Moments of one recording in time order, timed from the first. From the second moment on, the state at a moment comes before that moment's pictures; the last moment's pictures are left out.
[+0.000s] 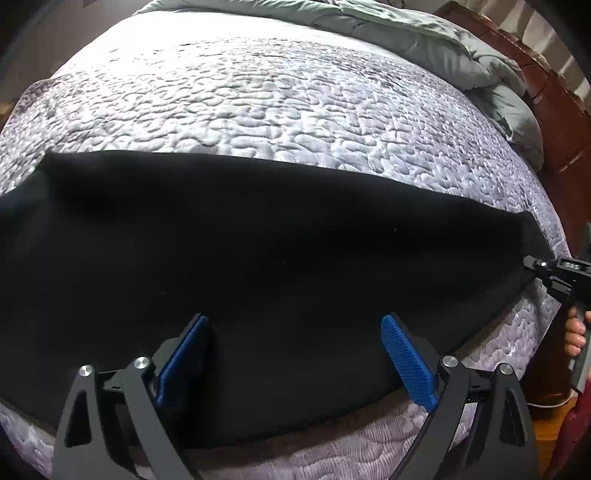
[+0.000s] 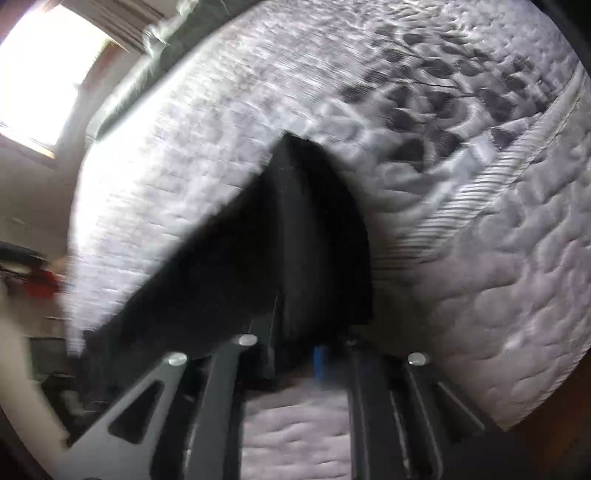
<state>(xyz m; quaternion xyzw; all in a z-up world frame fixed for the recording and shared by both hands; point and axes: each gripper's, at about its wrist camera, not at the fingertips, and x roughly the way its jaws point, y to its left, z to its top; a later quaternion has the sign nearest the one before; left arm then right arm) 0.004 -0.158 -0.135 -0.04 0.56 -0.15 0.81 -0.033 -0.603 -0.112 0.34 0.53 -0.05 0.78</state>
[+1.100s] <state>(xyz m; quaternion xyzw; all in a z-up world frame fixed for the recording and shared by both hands) -0.030 0.048 -0.114 -0.17 0.52 -0.01 0.84 0.017 -0.346 0.020 0.12 0.49 0.10 0.86</state>
